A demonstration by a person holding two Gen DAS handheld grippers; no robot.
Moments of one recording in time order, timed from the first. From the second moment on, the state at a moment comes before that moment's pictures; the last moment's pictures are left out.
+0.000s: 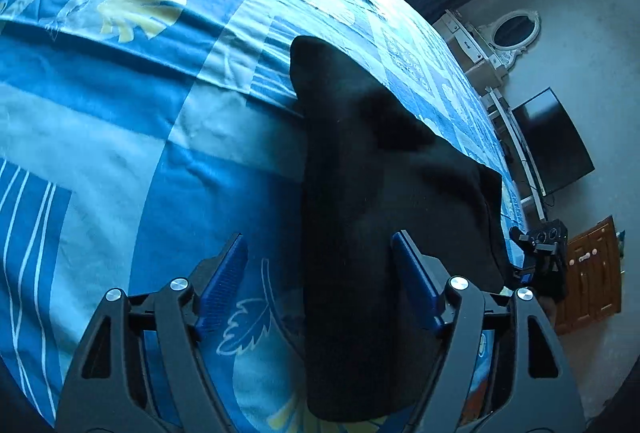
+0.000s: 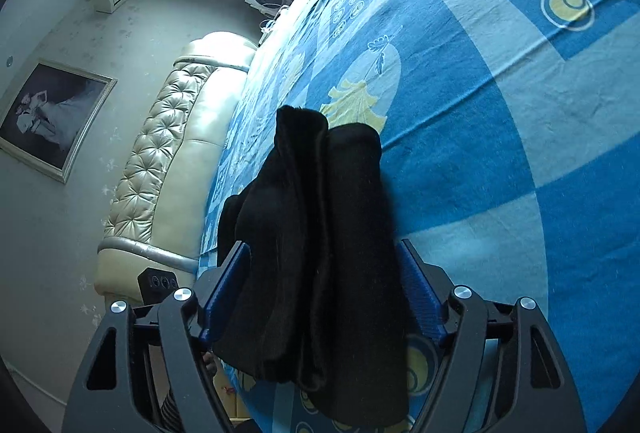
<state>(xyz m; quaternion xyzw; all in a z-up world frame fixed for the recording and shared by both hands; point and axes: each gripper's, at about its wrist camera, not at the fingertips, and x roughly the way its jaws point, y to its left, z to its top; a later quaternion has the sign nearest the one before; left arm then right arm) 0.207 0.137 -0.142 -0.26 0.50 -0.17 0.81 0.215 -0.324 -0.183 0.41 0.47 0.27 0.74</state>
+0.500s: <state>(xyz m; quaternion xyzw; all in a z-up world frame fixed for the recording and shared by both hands) 0.170 0.109 -0.156 -0.34 0.52 -0.19 0.76 0.185 -0.302 -0.187 0.38 0.48 0.27 0.74</state>
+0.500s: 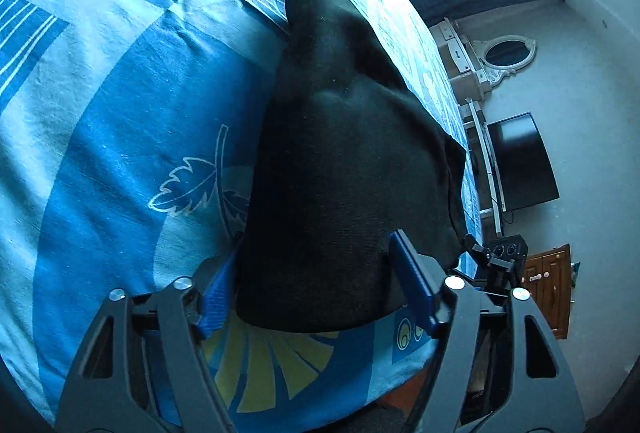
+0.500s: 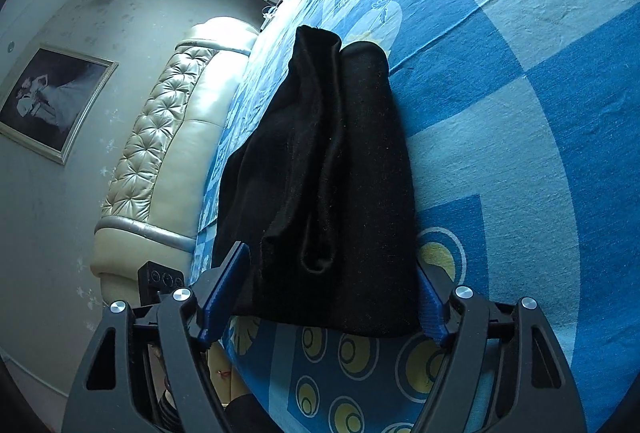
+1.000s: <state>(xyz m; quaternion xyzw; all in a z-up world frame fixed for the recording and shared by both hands) 0.143 0.107 -0.133 -0.29 0.52 -0.15 0.79 0.153 -0.305 -0.185 0.39 0.49 0.27 0.73</state>
